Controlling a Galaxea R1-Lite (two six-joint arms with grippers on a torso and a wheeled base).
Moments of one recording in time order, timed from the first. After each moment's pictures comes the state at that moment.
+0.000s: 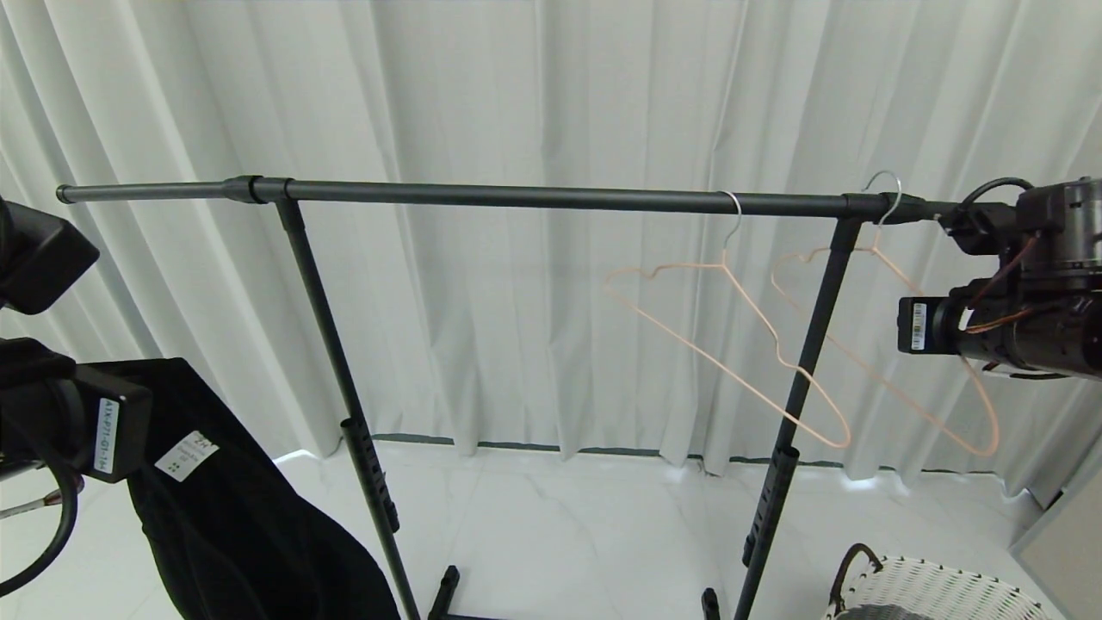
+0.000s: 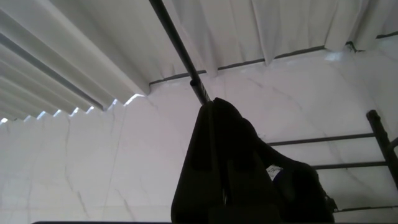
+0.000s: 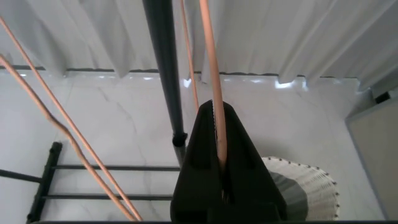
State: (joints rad) left arm -0.14 1.09 -0.82 0.15 0.12 0.29; right arm 0.23 1.58 -1.05 -0.10 -0.21 0.13
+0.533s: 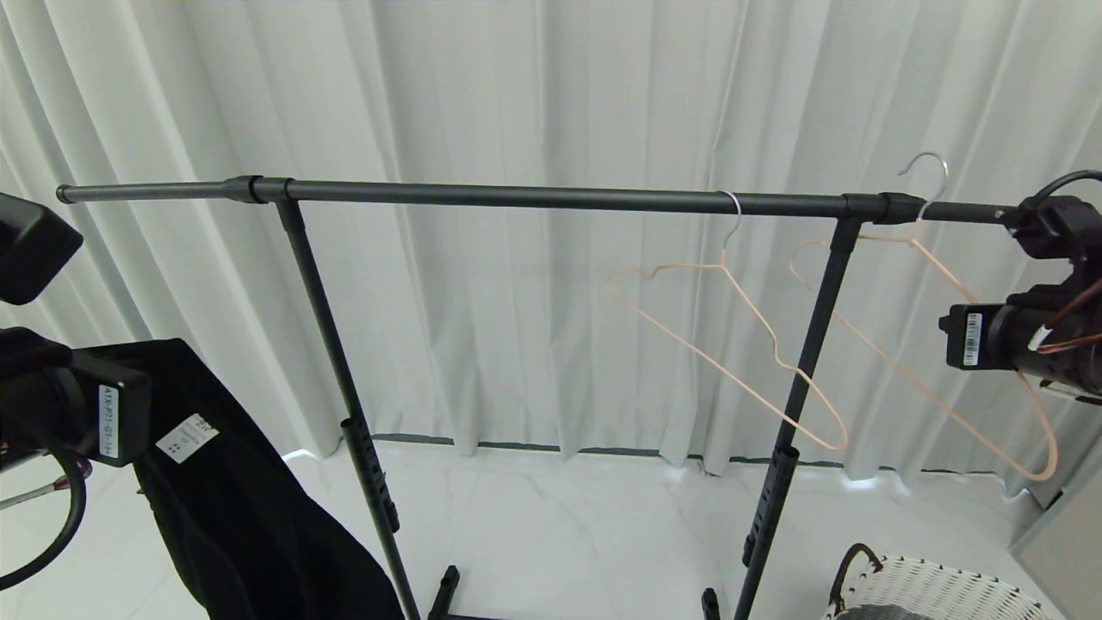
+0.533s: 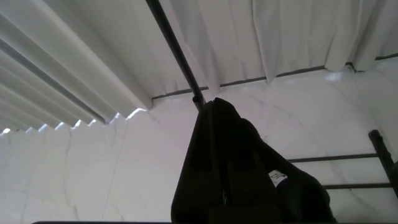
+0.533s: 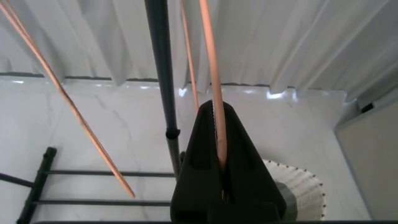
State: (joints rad) left arm -0.14 1.08 -0.77 0.02 0.12 0.29; right arm 0.24 1.42 -0.91 -0.14 -0.23 0.09
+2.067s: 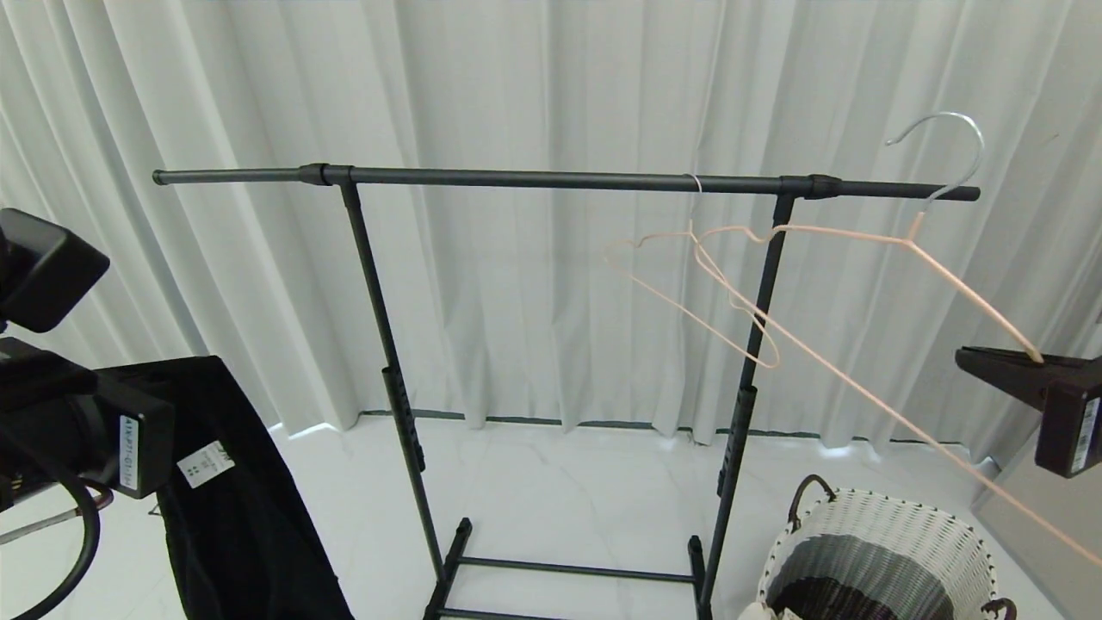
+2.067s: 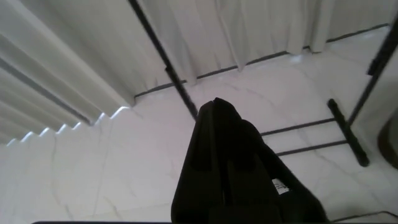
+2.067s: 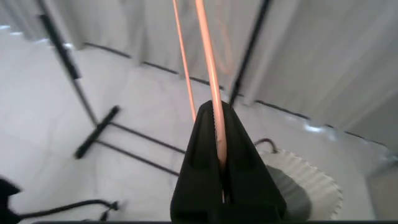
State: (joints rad) left arm -0.25 1.06 -0.74 0.02 0.11 0.29; right arm 0.59 1.07 -0.74 -0.09 -0.21 0.03
